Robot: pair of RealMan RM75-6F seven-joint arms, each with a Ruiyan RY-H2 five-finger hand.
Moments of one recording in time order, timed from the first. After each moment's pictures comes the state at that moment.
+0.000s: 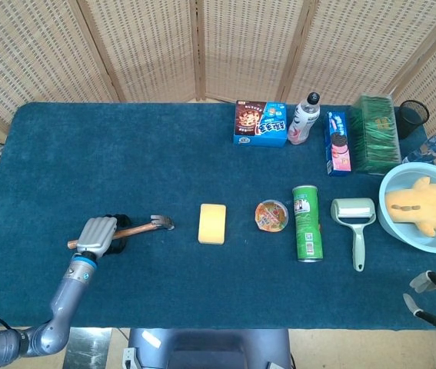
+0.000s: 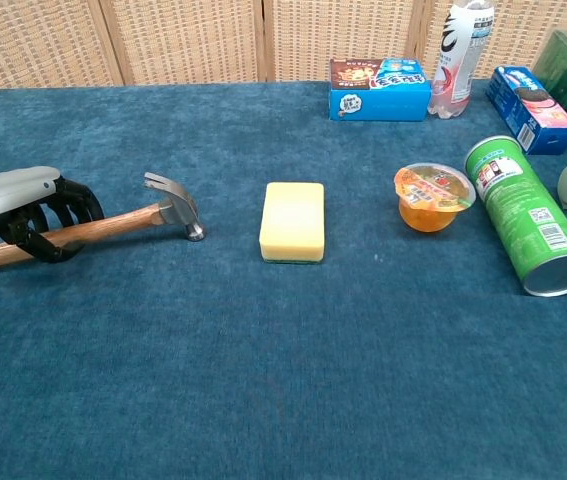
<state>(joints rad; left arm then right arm) -0.57 -1.52 -0.13 -1.59 0.86 1.03 0.42 -0.09 -1.16 0.02 -1.51 -1.52 1.60 0.30</state>
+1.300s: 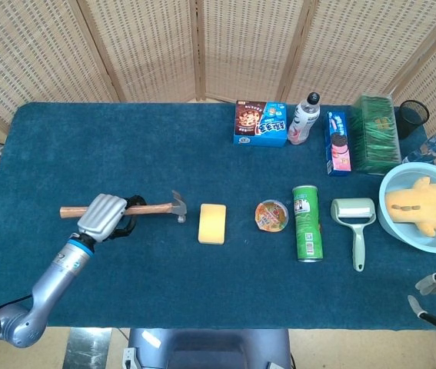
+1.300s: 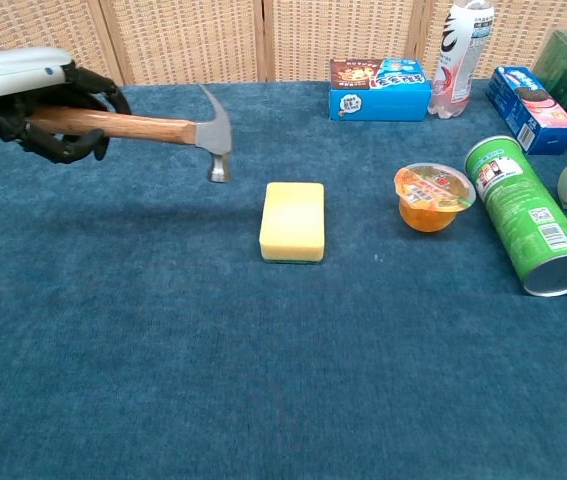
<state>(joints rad) -0.64 -1.30 -0.18 -1.71 1.23 0.95 0.16 -0.11 -1.17 0.04 -1.52 -1.47 1.59 0.30</state>
